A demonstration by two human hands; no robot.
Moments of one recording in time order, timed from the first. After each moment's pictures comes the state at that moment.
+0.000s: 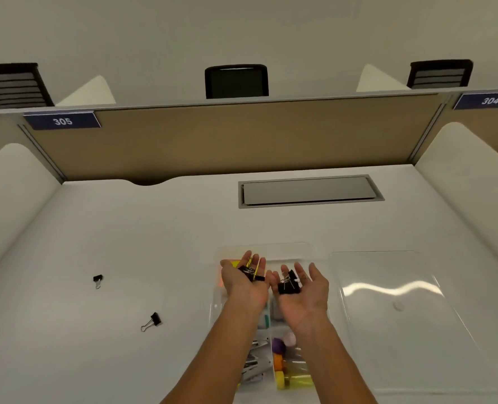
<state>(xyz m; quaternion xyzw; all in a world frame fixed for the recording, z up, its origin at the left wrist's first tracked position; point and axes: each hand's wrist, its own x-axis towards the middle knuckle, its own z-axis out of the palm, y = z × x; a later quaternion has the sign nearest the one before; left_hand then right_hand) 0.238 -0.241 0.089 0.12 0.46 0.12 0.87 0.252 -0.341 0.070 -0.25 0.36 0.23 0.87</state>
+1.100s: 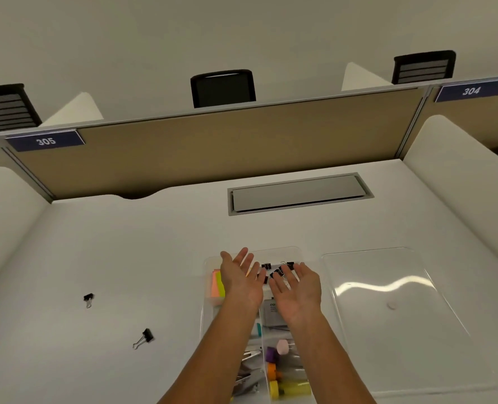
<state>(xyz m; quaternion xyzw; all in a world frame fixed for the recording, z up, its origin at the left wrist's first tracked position) 0.258 -0.253 0.094 0.24 0.42 0.08 0.87 0.270 -0.352 0.075 -0.32 0.33 0.21 0.86</state>
